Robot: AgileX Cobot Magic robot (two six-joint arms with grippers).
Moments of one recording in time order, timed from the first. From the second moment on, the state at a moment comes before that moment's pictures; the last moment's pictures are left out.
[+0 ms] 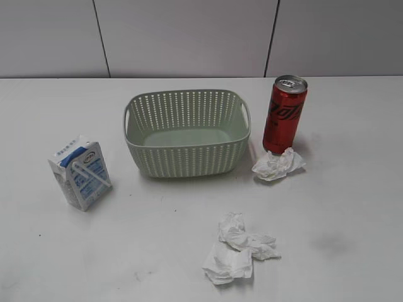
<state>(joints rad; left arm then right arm) -0.02 0.00 -0.51 -0.08 1.06 0.20 0.21 -0.01 -0.50 -0.20 1.05 0.14</state>
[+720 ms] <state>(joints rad) -0.02 0.12 -0.53 -0.07 1.05 0.20 0.21 -0.01 -0.50 -0.20 1.05 0.14</state>
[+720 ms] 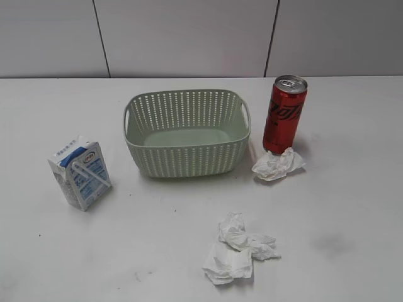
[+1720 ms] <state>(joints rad) -0.27 1.22 -0.99 -0.20 0.84 0.32 0.21 -0.01 -0.50 -0.20 1.05 0.14</state>
